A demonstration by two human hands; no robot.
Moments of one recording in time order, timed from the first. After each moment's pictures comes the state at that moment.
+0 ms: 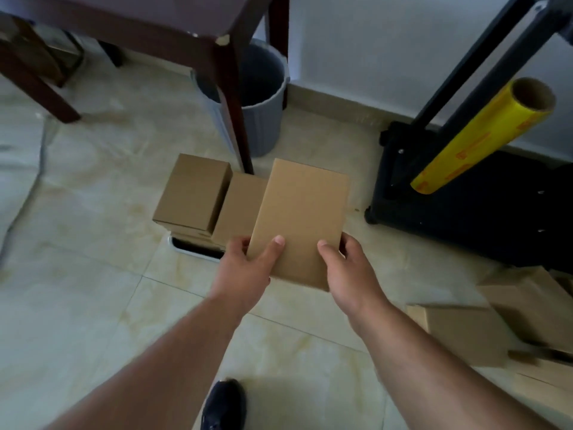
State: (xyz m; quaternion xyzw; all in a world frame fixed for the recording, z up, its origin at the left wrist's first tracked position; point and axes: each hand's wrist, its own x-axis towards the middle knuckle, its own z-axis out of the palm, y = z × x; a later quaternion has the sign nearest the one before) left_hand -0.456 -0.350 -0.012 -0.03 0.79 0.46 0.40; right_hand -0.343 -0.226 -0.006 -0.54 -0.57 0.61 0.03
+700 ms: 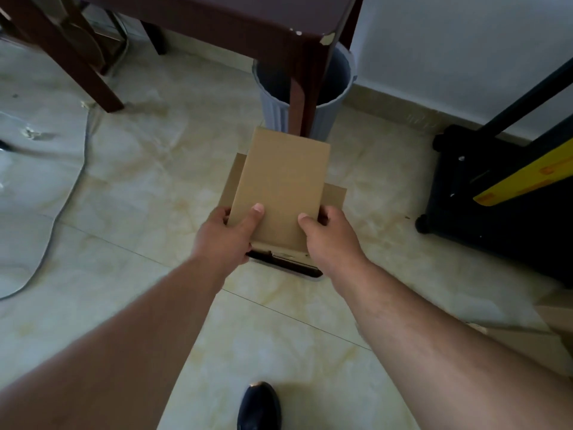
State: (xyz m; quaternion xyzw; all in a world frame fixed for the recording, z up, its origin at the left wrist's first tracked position) left_hand -0.618 -0.426 -0.020 -0.06 0.82 0.45 0.36; right_hand -0.514 -0.291 -0.017 -0.51 -0.62 0.60 -0.01
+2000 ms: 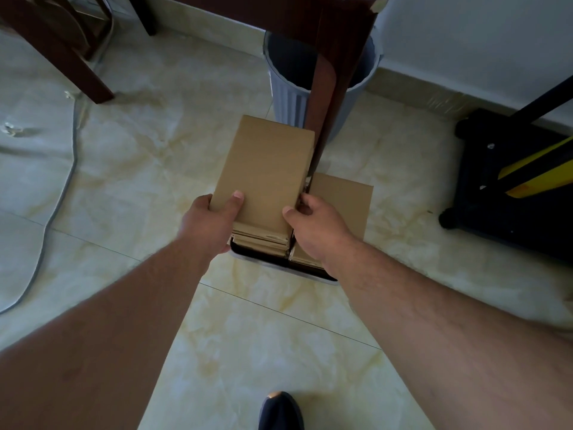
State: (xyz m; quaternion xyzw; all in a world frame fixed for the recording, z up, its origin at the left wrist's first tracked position) left_hand -0.712 -0.445 -0.083 -0.08 0.84 0.40 0.35; right_hand -0.594 -0.305 -0.078 -0.48 -0.63 0.61 -0.07
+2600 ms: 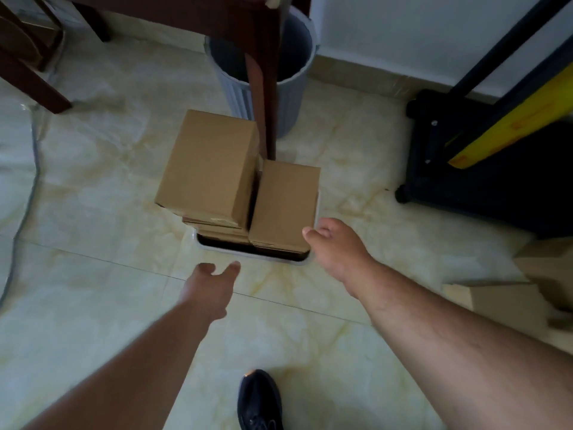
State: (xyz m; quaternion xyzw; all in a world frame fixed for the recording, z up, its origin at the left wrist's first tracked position) left_hand -0.571 -0.454 -0.065 -0.15 0.83 0.27 0.46; right_hand -0.454 -0.266 -0.057 -0.54 -0.63 0.55 -0.11
